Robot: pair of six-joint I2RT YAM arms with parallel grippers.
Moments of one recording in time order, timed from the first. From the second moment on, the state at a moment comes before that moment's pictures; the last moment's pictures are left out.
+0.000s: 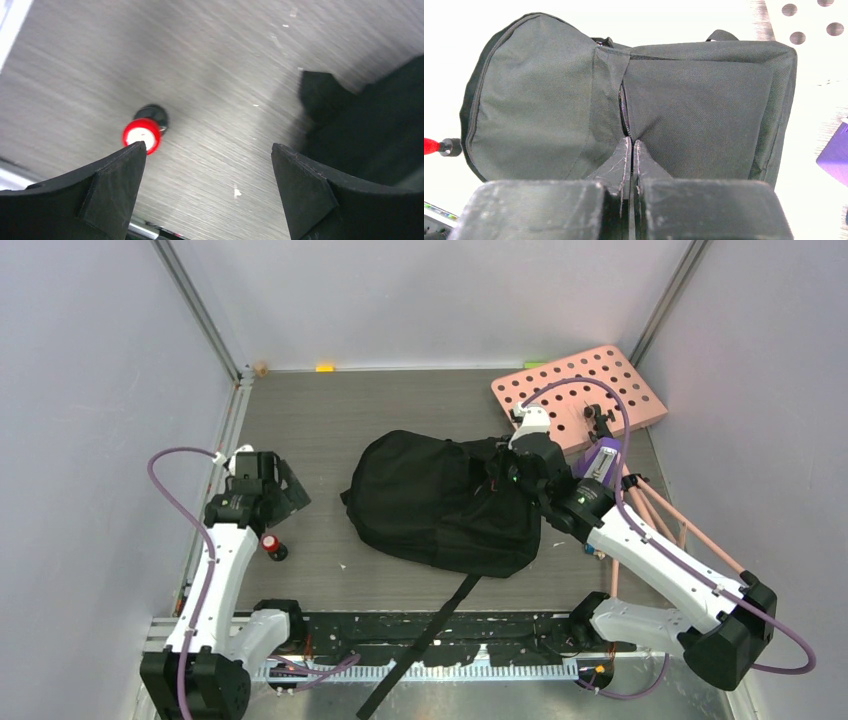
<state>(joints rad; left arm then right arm) -0.03 0.95 0.87 -0.84 -0.22 -0.54 0.69 1.08 0.99 -0.41 0.30 0.46</state>
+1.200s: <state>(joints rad) 0.27 1.02 0.65 -0.73 -0.16 -0.62 0.69 1.06 0.95 -0.35 0.29 0.45</state>
